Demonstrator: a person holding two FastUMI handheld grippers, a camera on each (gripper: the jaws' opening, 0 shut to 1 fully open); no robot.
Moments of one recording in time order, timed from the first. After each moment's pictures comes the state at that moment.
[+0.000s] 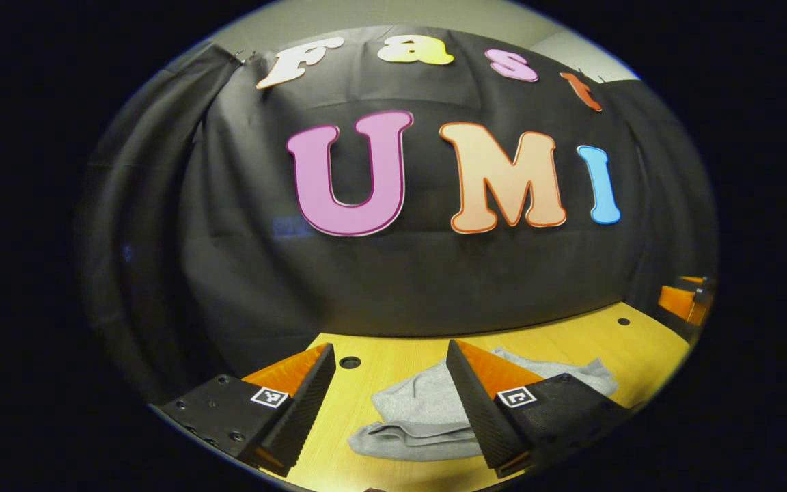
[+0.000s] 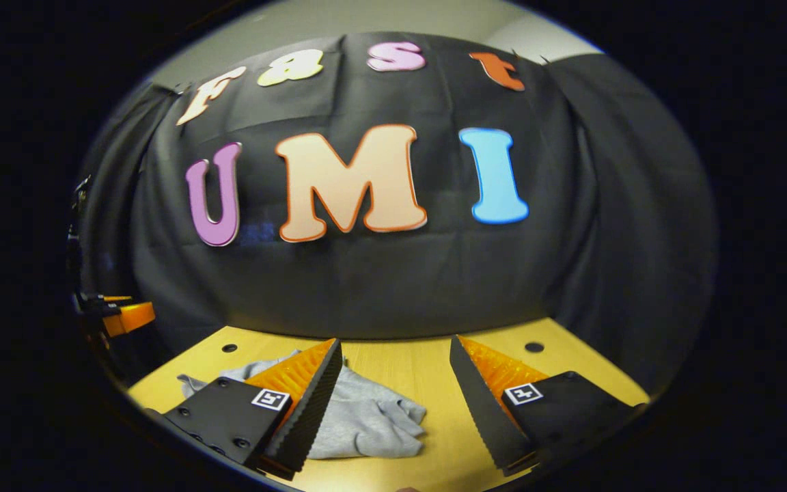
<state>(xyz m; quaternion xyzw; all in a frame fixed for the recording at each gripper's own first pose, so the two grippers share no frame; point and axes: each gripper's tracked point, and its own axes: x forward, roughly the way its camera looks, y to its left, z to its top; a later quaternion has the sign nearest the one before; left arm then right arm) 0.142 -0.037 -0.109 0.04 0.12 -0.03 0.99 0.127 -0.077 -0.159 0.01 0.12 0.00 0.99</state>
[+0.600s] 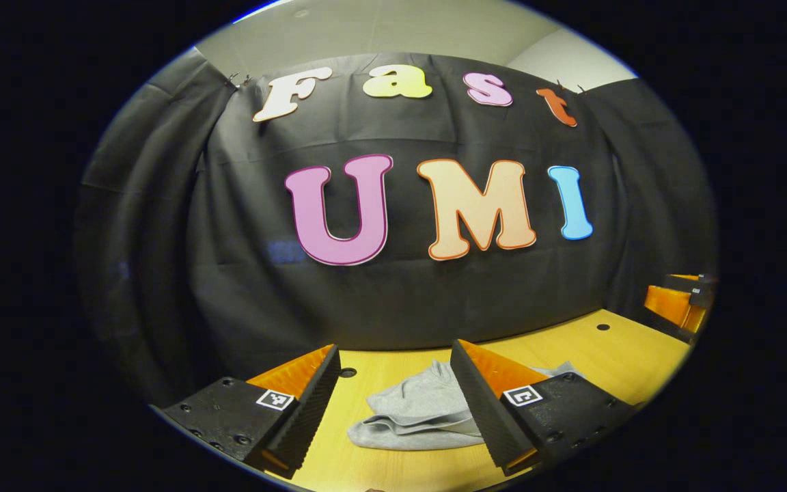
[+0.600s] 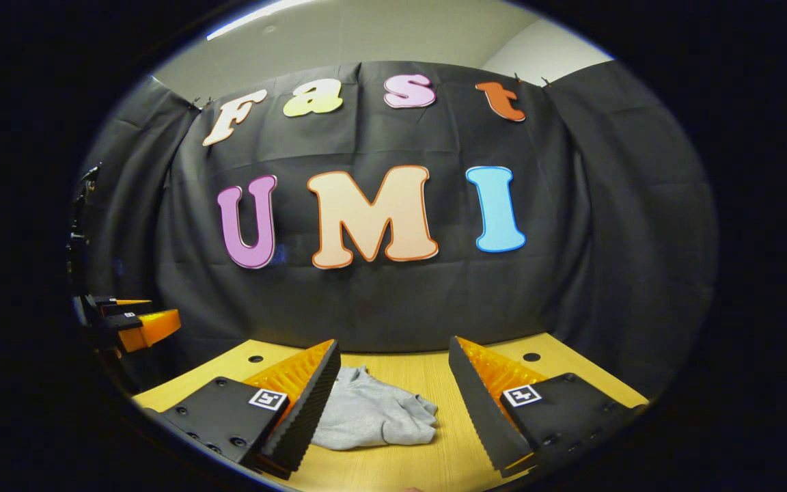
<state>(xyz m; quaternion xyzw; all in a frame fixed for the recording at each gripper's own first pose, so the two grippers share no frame) 0.088 -0.045 -0.052 0.04 0.07 -0.05 1.00 0.053 -0.062 -0.107 0.04 0.08 -0.01 1.00</state>
